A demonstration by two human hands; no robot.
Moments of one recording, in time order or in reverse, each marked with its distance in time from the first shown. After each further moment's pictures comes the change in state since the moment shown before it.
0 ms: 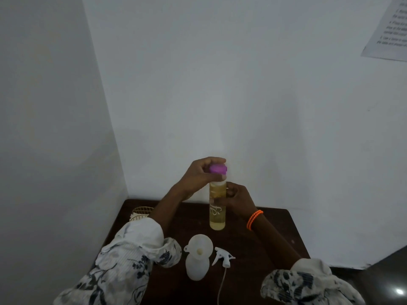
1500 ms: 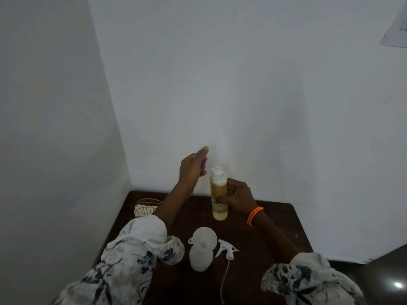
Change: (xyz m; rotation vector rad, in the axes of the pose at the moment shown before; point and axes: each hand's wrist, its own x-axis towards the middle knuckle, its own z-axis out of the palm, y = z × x) left_hand 0.004 -0.021 -0.011 -0.135 0.505 -0.173; right_hand 0.007 0.017 0.008 -0.181 -0.006 0.006
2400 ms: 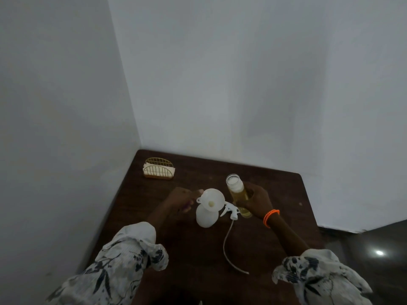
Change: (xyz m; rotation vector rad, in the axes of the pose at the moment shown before) left_hand -0.067 -0.181 -0.103 0.424 -0.175 -0.617; right_hand -0.071 0.110 0.015 -0.298 -0.046 0.139
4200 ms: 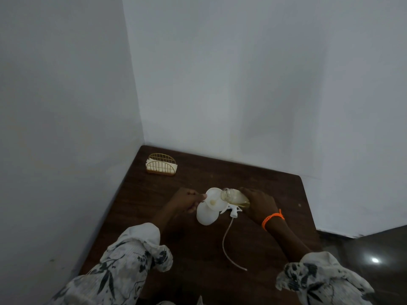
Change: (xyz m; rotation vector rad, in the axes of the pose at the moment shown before) left_hand -0.007 -0.021 0.011 -0.029 -0.095 0.154; right_hand -0.025 -0.023 -0.006 -0.732 -0.106 -0.097
